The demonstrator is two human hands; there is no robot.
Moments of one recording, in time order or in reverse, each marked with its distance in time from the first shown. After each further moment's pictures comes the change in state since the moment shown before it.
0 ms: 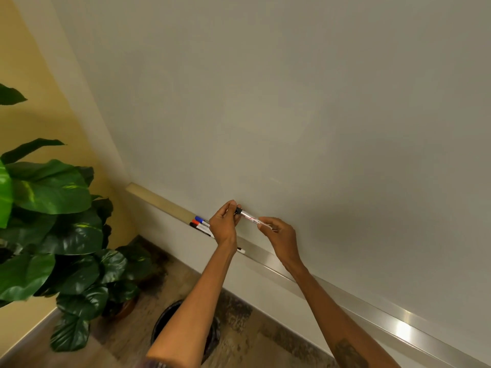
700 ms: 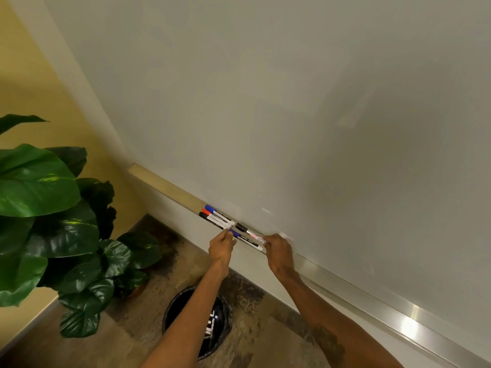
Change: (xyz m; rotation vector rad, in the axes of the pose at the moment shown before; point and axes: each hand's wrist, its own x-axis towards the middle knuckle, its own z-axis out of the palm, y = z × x) left_hand 0.092 -0.091 -0.090 0.436 0.016 -0.369; right_hand 0.056 0.149 0.083 -0.816 -0.152 0.067
